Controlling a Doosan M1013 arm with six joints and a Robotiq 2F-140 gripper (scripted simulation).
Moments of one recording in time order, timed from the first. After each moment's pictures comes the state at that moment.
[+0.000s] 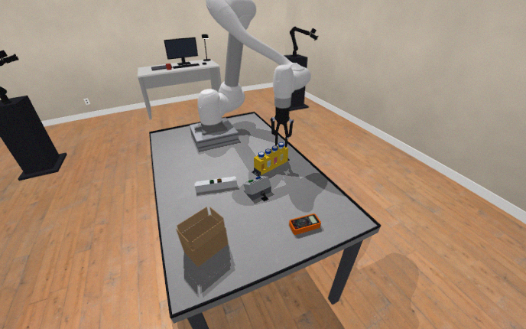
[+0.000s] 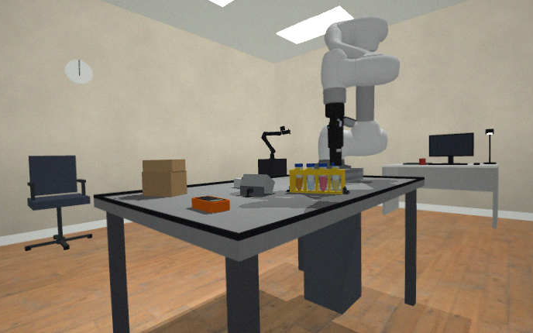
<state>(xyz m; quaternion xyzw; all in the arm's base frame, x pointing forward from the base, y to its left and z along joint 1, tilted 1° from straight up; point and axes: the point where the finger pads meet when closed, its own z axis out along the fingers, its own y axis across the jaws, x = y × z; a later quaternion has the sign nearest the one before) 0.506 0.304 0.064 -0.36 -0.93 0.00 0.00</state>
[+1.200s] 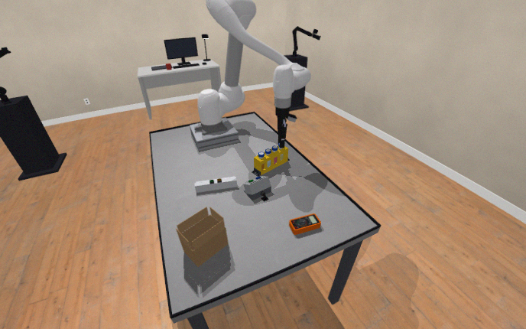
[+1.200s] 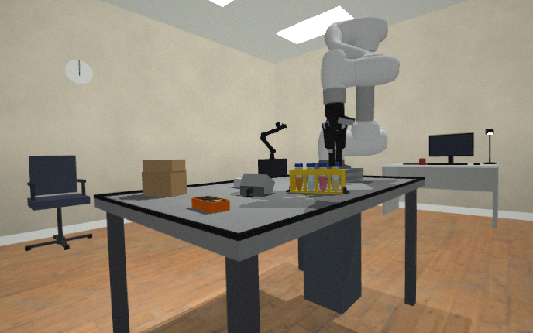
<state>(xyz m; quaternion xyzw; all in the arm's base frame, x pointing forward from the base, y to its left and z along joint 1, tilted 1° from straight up) 0.506 0.304 0.064 -0.78 -0.62 0.01 0.00</state>
